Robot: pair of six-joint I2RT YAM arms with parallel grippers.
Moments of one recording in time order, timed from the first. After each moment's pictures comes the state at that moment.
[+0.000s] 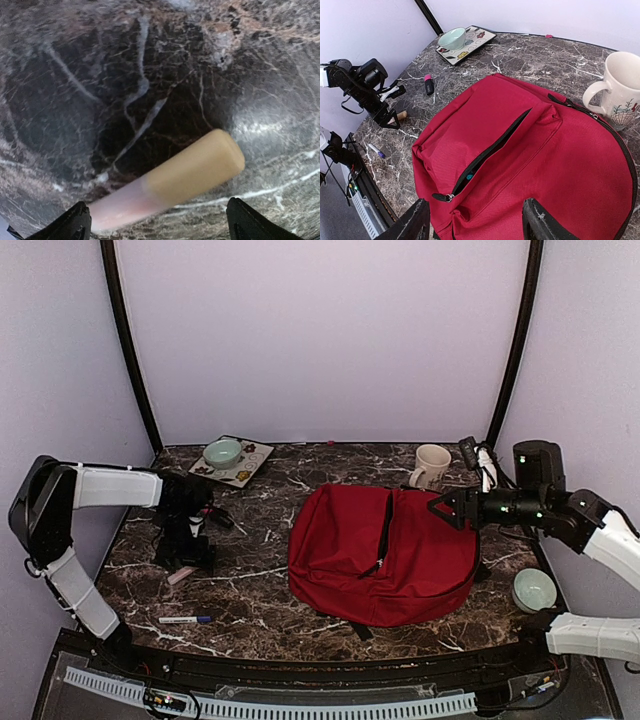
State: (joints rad) left arm -0.39 1.62 0.97 -0.95 -0.03 -0.41; right arm 0.53 0.84 0.79 -0.45 -0.31 0.27
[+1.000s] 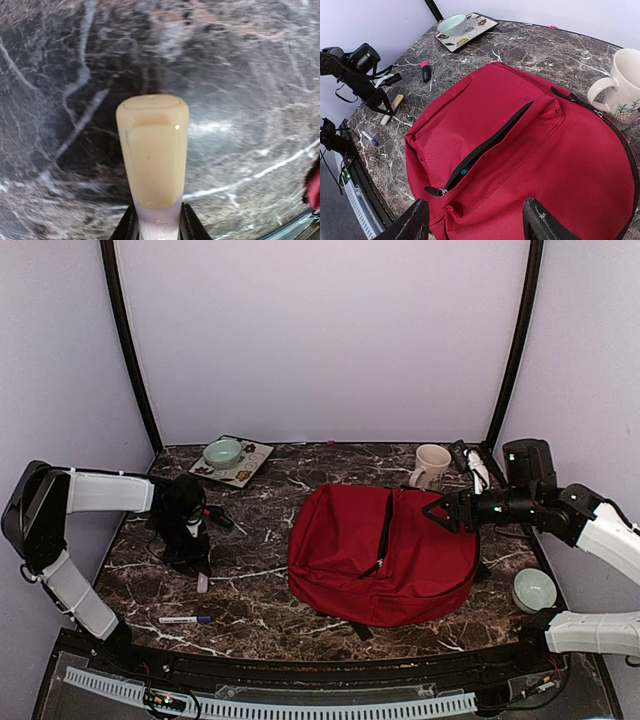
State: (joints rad) left arm -0.35 1.61 0.90 -0.83 0.20 -0.48; right arm 0.53 0.91 0.81 -0.47 -0.33 0.19
